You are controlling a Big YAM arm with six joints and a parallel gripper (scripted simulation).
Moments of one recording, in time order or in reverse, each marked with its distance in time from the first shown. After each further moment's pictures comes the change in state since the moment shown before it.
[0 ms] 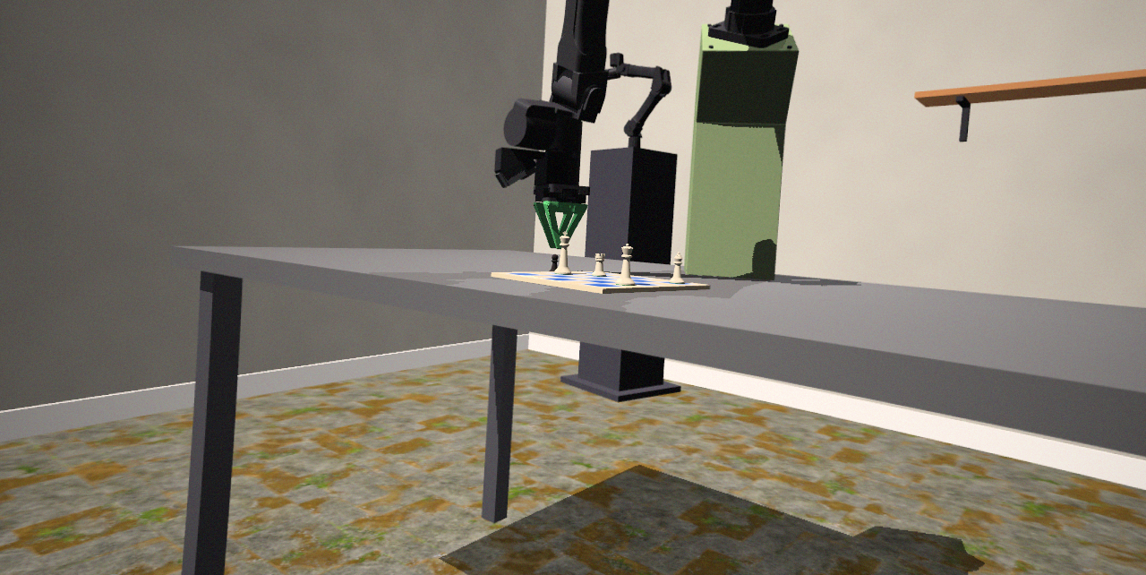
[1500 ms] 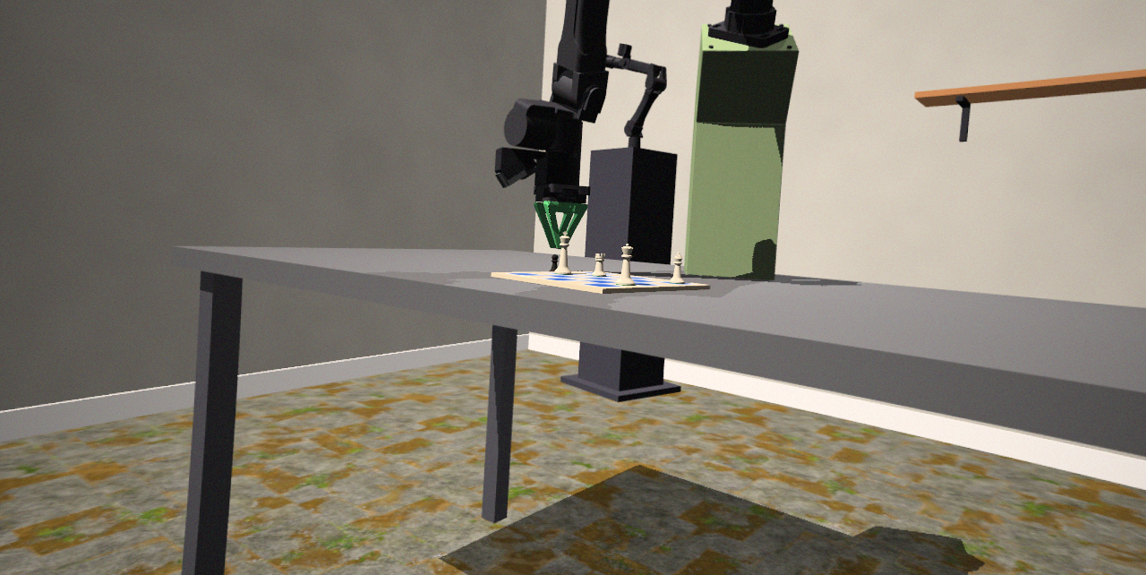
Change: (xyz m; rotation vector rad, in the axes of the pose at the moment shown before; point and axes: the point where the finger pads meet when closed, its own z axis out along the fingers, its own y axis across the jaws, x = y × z) arm 0.000 0.000 0.000 0.000 -0.001 0.000
